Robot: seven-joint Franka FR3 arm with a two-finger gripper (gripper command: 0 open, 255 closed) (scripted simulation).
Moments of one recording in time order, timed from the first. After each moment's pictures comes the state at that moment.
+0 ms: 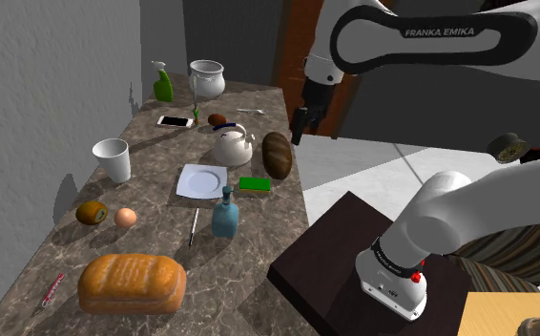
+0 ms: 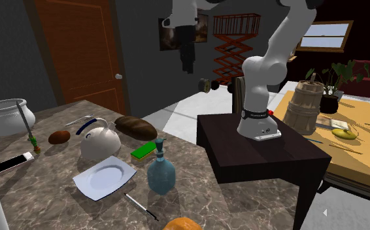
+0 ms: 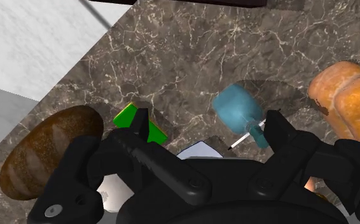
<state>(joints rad) 0.04 -0.57 0.10 -2.43 0.14 1.82 0.01</state>
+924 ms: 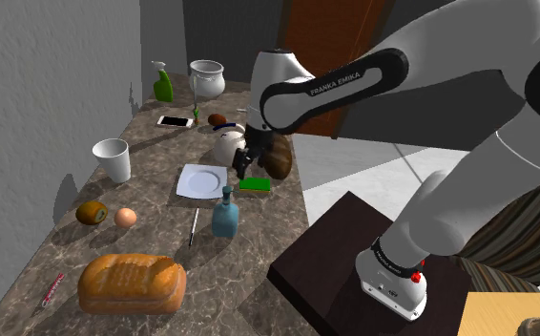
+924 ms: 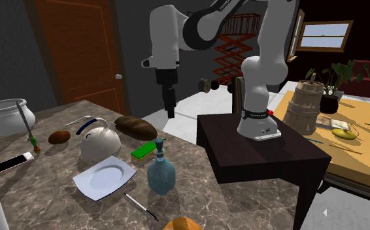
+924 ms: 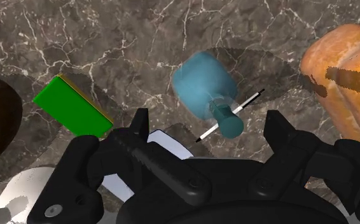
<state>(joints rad) 0.11 -0.14 0.25 -2.39 0.19 2.26 0.13</state>
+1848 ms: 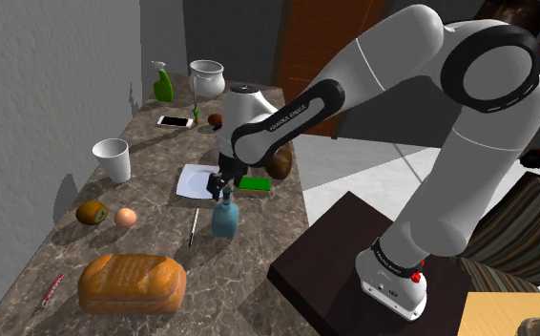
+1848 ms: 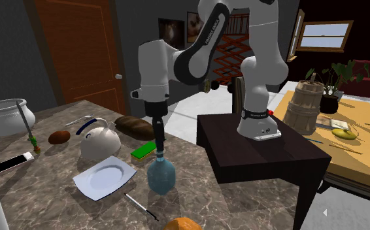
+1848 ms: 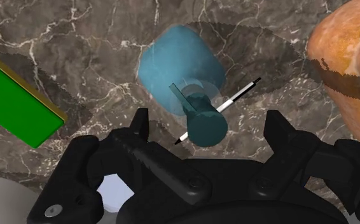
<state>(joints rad) 0.15 0.18 0.29 -2.28 0.11 2.50 0.22</state>
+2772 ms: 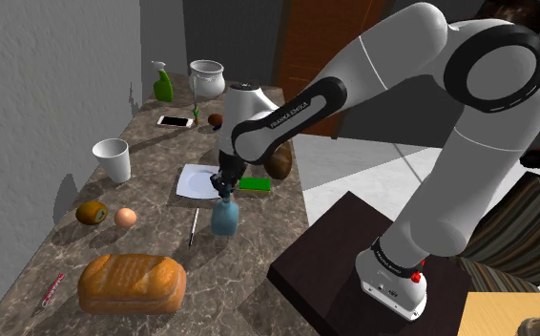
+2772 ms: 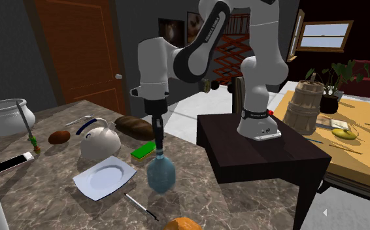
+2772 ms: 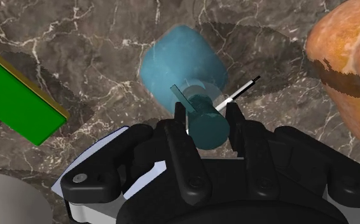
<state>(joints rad) 0.14 0.17 0.29 -2.28 0.11 2.48 0.22</state>
